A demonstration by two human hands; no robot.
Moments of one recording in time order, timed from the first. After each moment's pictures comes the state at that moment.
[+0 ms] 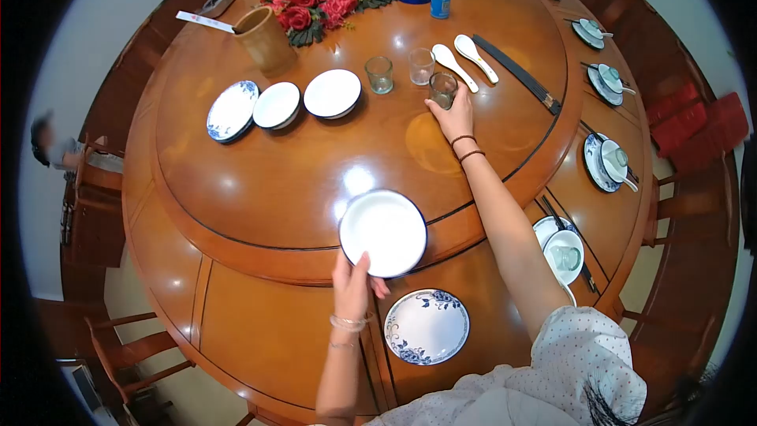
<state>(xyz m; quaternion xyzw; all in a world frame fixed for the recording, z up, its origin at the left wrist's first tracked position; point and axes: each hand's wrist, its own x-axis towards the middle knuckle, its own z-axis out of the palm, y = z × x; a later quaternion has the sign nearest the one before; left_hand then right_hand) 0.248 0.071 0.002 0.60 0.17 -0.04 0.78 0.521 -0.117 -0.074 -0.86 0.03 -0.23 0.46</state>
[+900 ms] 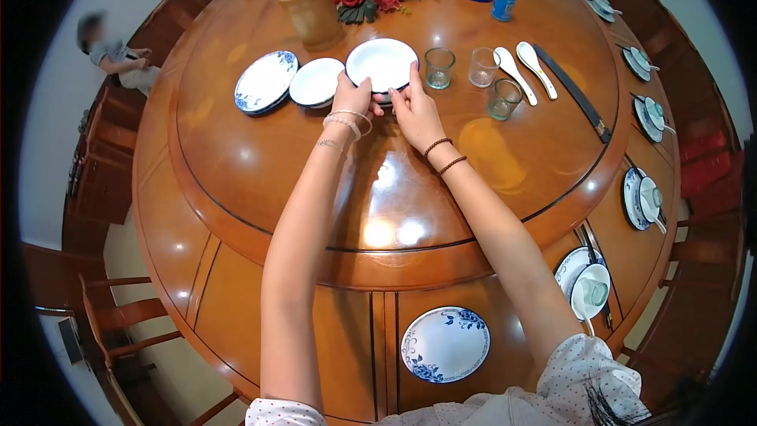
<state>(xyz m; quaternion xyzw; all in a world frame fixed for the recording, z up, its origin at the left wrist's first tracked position) 0.512 0.153 -0.002 0.72 0.15 0.00 0.68 0.506 0.027 -0.039 -0.76 -0.18 -0.07 0.62</state>
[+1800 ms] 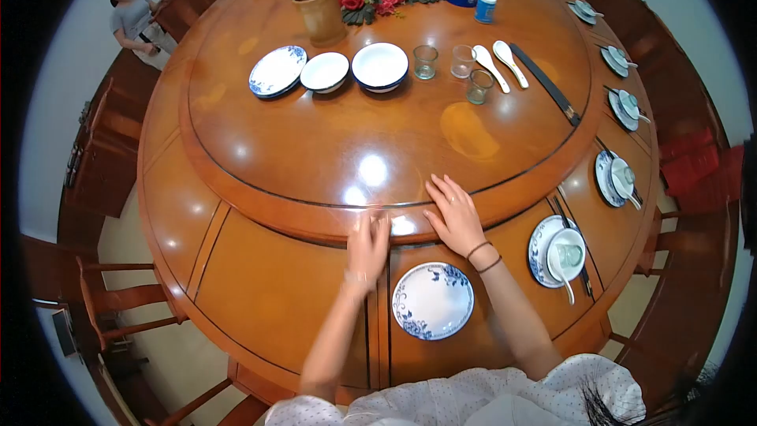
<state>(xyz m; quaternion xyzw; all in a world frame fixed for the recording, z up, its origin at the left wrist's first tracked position) 0.234 0.097 -0.058 0.84 0.06 0.14 0.51 0.300 -0.087 -0.045 -0.91 -0.28 -0.05 0.29</state>
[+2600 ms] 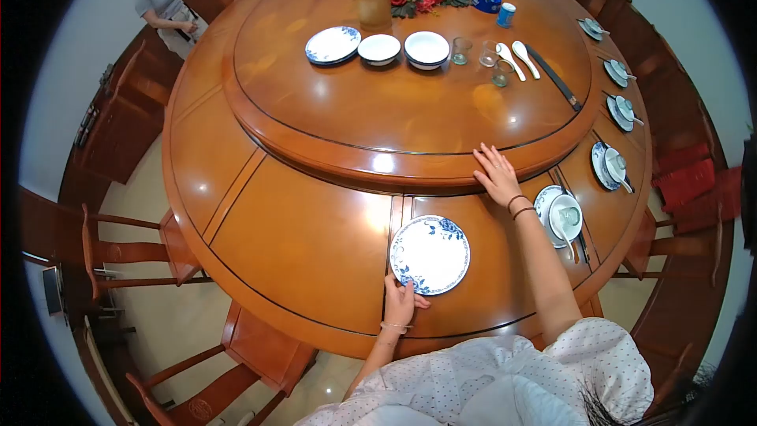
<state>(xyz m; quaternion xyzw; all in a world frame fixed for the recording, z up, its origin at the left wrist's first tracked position) 0.000 0.046 -0.077 0.55 0.22 -0.02 0.80 0.281 -0.140 -0.044 -0.95 -0.27 0.01 0.17</state>
